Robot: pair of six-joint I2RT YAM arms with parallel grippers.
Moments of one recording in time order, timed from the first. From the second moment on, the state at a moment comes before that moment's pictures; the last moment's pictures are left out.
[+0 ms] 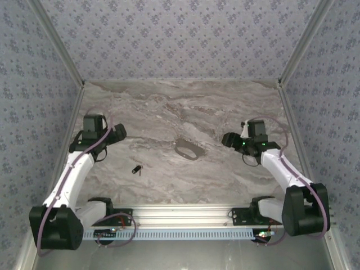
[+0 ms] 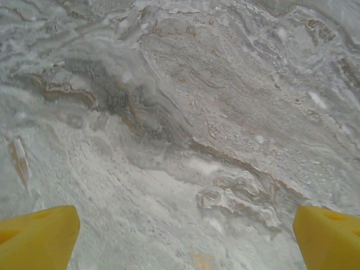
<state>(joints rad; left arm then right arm) -0.06 1.03 0.80 -0.57 -0.03 -0.41 0.16 1.19 0.64 -0.35 -0.32 0.48</state>
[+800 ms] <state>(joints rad) -0.28 1.25 0.95 -0.61 0.13 -0.61 0.44 1.47 0.65 -0.26 -0.34 0.56</state>
